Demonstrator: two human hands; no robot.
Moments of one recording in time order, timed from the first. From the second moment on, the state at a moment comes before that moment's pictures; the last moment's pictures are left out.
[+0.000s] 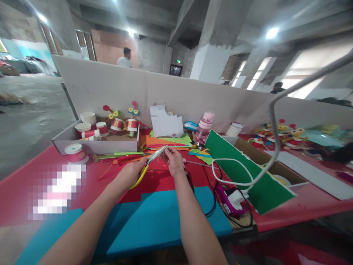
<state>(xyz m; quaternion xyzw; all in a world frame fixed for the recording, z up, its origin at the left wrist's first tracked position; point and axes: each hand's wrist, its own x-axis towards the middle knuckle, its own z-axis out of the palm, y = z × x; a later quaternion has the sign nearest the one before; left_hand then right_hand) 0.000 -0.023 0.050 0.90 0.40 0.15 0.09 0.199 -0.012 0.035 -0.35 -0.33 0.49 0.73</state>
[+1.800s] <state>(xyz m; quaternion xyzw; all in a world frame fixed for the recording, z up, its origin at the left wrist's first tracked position) 0.001 -0.025 0.053 0.89 0.41 0.16 0.11 0.198 -0.012 0.033 -0.33 -0.34 0.50 0.72</state>
